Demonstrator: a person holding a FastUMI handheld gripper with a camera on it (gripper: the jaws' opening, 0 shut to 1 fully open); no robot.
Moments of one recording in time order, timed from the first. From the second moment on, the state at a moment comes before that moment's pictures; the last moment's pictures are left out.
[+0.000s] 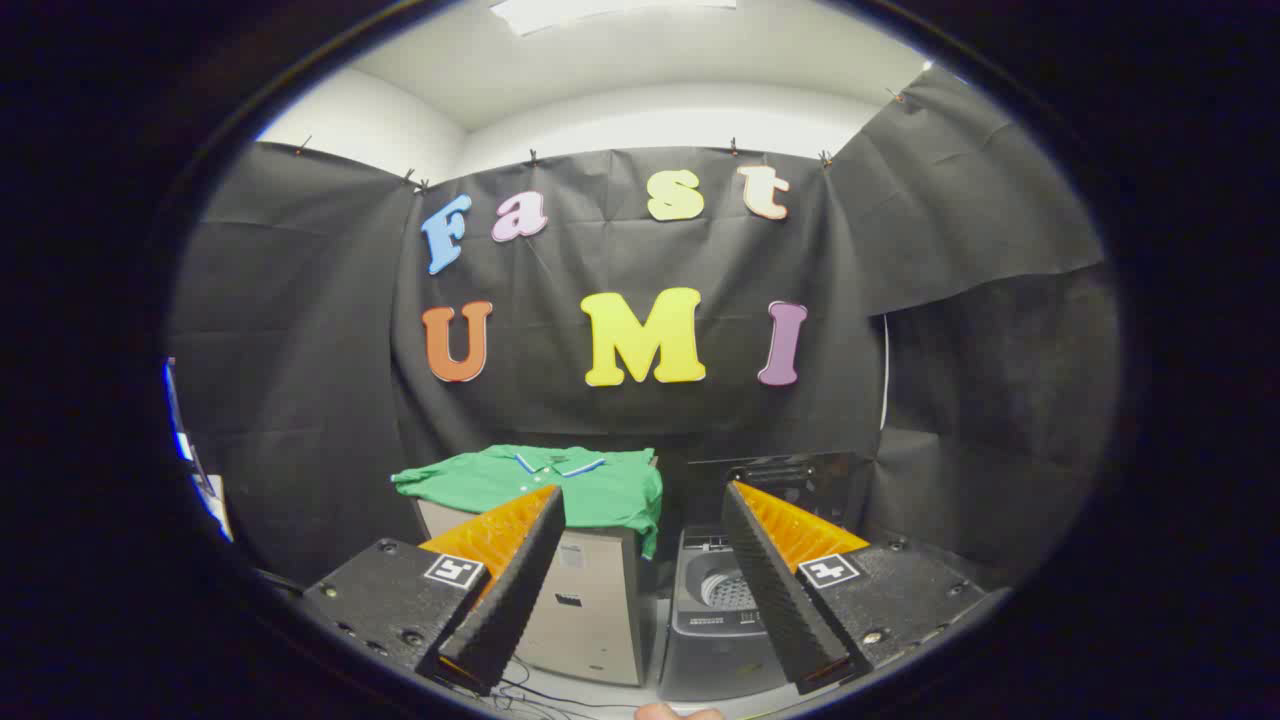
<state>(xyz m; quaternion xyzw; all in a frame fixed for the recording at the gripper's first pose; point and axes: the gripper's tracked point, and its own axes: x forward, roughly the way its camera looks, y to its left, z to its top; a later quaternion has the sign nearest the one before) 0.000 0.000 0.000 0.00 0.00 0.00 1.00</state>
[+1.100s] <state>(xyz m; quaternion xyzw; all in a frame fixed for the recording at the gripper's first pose) 0.050 0.107 0.045 0.02 0.04 0.00 1.00</state>
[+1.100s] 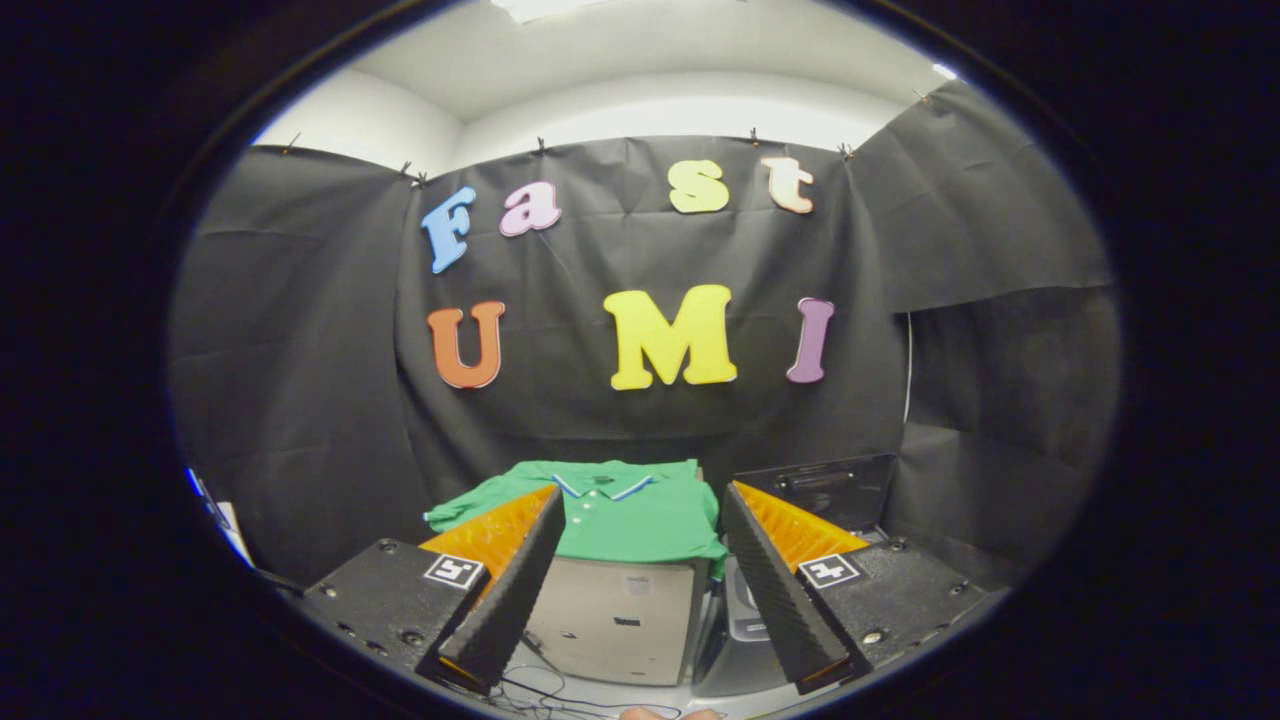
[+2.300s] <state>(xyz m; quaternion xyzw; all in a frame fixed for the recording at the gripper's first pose) 0.322 0.191 -0.065 -0.05 0.49 0.06 0.87</state>
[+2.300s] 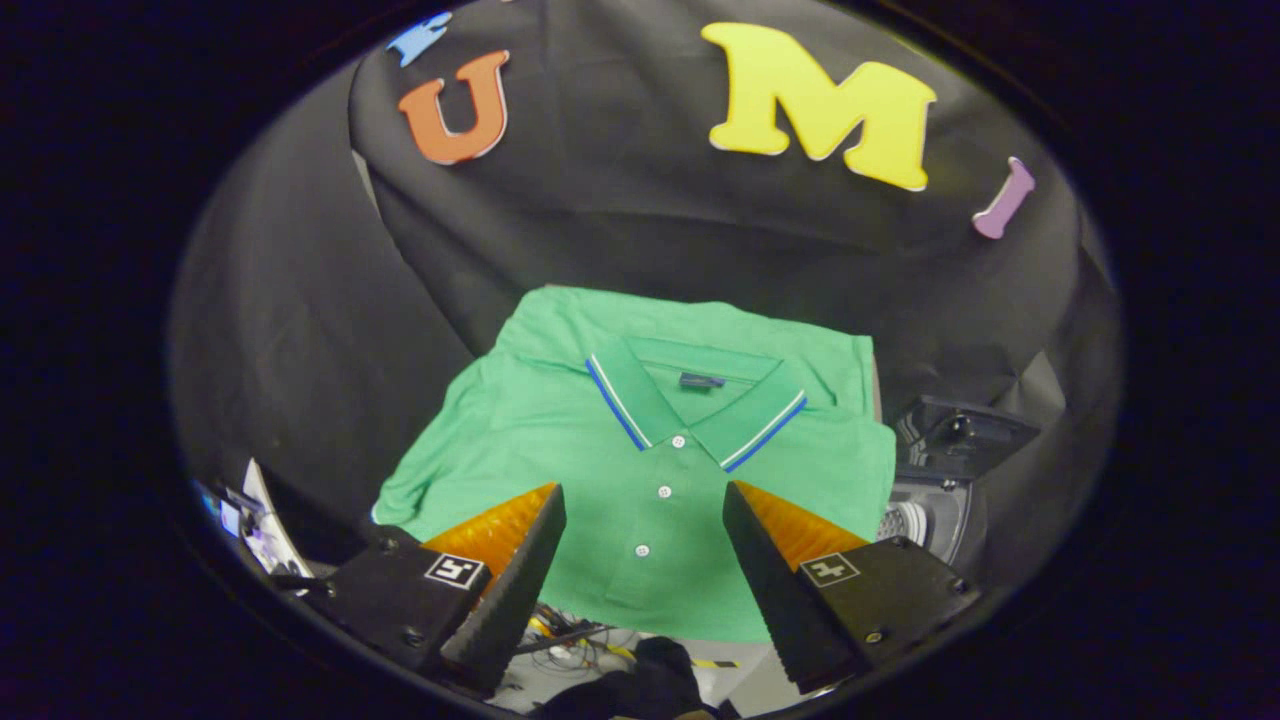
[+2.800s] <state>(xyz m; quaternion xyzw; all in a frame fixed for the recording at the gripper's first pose) 0.332 0.181 -0.116 -0.07 0.62 0.03 0.78</state>
